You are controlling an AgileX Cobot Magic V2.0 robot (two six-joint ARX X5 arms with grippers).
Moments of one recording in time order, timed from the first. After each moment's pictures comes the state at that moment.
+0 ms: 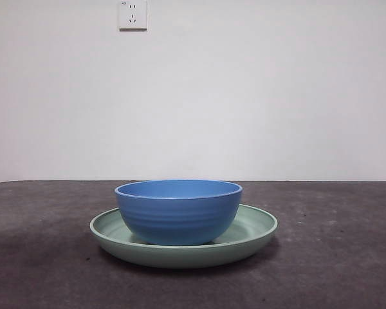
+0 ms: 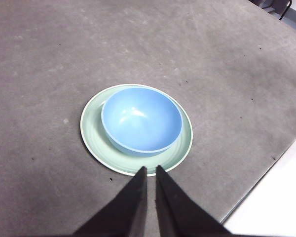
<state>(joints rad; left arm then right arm) -0.64 0.47 0.79 -0.80 0.15 -0.12 0.38 0.57 1.13 -1.21 -0.34 0.06</state>
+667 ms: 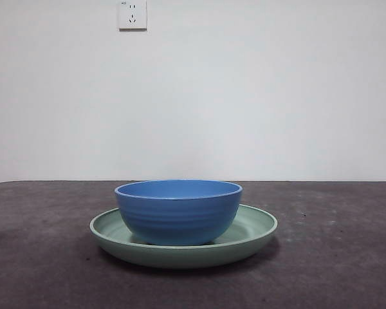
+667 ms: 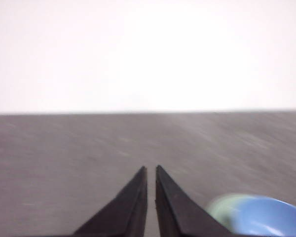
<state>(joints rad) -0.17 0.01 0.26 -0.21 0.10 -0.09 0.38 0.57 1.13 -1.21 -0.34 0.06</state>
